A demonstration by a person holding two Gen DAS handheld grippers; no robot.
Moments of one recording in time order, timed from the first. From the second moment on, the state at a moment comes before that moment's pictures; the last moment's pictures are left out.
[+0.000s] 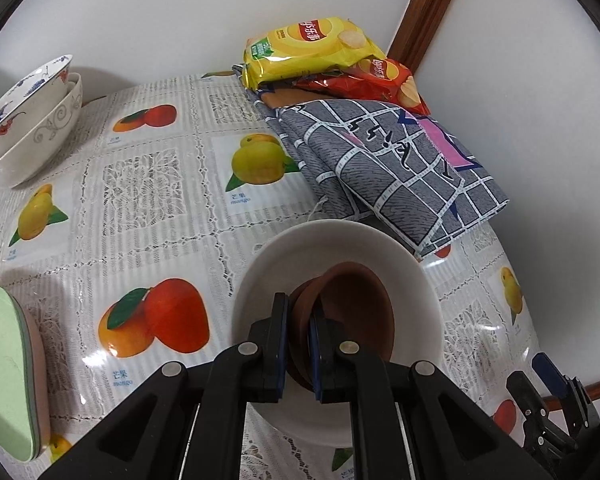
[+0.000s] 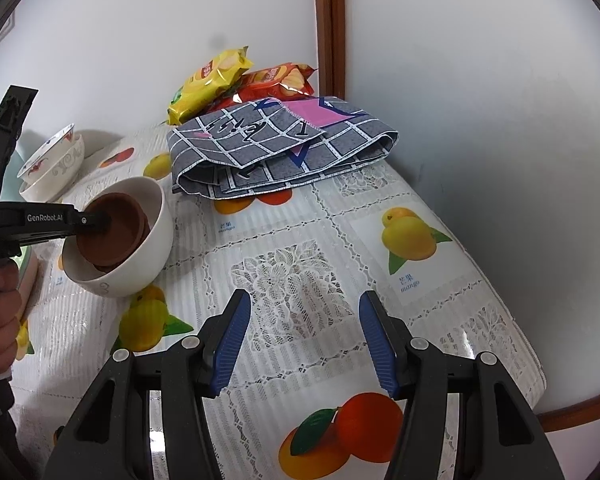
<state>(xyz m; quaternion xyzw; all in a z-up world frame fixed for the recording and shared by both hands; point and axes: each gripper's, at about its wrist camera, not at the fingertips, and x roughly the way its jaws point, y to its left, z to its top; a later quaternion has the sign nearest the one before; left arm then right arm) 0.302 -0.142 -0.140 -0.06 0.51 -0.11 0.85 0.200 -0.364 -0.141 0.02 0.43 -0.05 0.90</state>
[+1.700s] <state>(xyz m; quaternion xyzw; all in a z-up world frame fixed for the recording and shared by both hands) 0.139 -0.047 -0.037 -0.03 0.39 -0.07 0.92 0.101 -0.277 -0.076 0.06 0.44 -0.08 0.89</state>
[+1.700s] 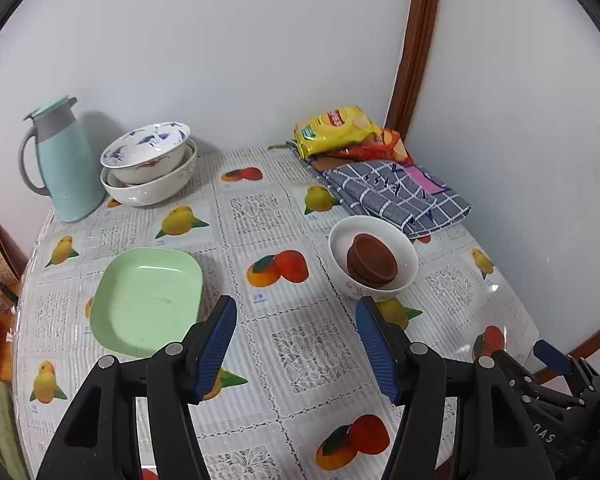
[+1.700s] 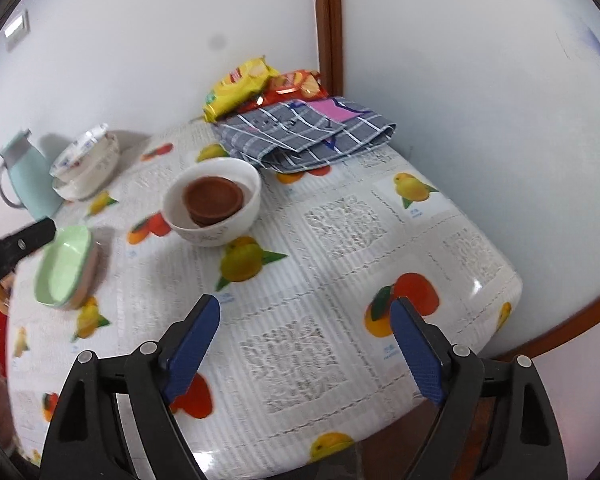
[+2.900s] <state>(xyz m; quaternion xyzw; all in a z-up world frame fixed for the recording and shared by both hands) 0.142 -0.020 -0.024 -0.03 0.39 -0.05 0.92 0.099 -0.267 -0.043 0.05 0.36 -0.02 0.93</state>
